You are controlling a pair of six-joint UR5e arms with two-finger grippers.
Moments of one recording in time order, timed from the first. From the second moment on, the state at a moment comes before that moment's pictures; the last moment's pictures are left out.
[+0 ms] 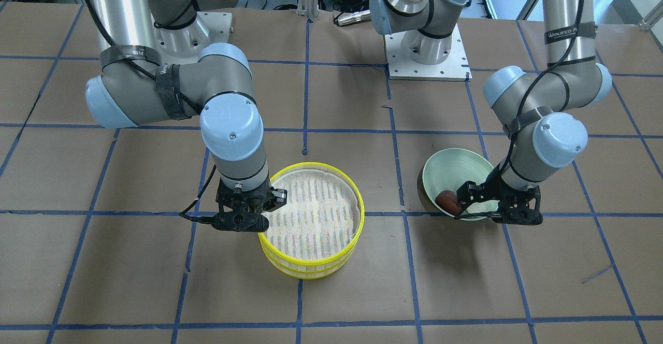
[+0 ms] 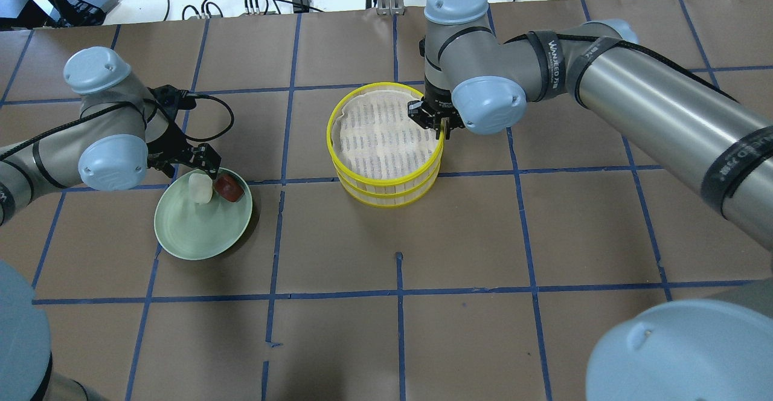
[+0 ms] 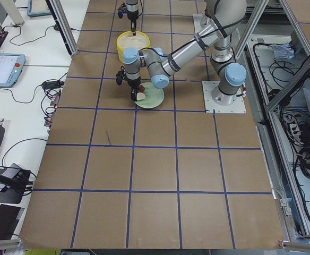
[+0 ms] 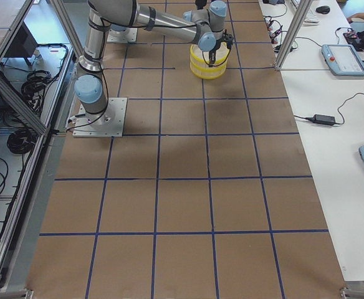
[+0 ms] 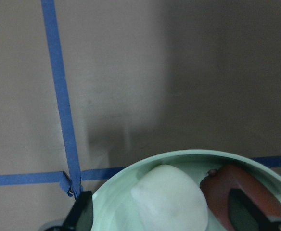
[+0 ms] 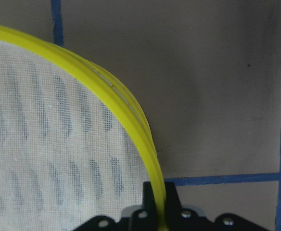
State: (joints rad) left arm -1.28 -1.92 -1.92 -0.90 1.60 0.36; right arm 1.81 -1.12 1.57 -2.03 -1.59 0.27
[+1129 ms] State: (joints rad) left arm -1.29 -1.90 -1.91 -0.90 1.66 0.26; right arm 1.40 -1.40 1.55 -1.76 -1.60 -0.15
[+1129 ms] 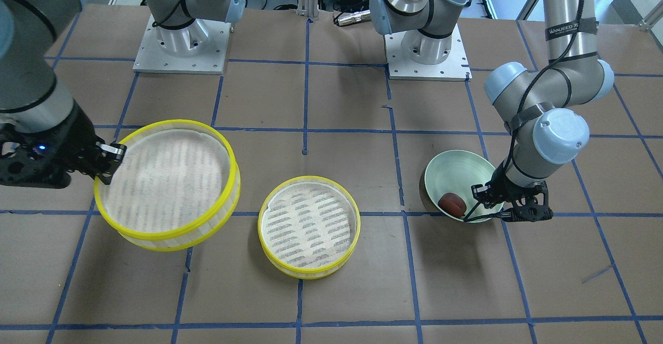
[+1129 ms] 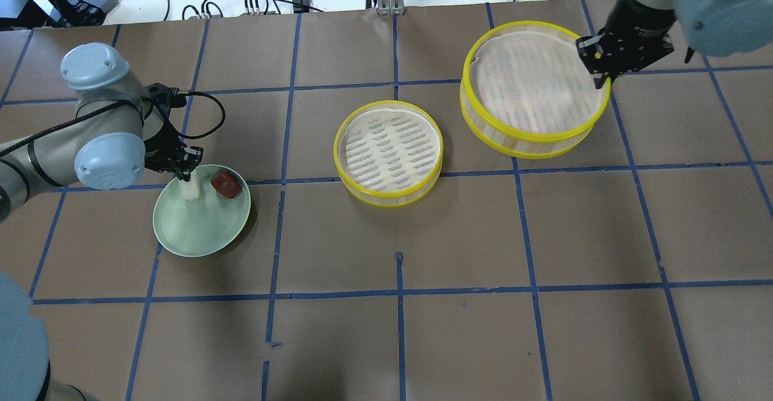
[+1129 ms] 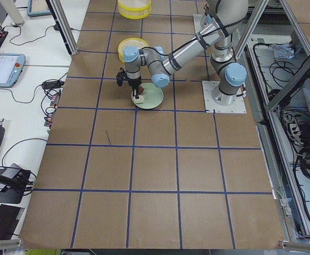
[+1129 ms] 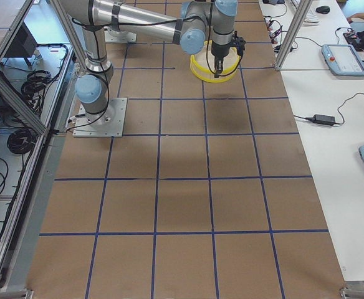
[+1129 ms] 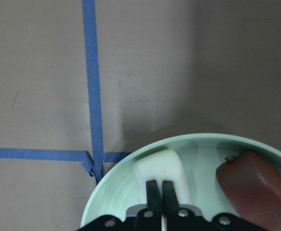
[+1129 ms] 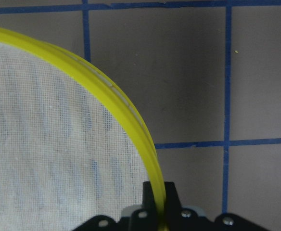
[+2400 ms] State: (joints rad) left arm -1.78 -1.90 -1.69 -0.88 1.33 -0.41; right arm 1.32 -1.47 1.53 -1.66 -1.69 -0.30
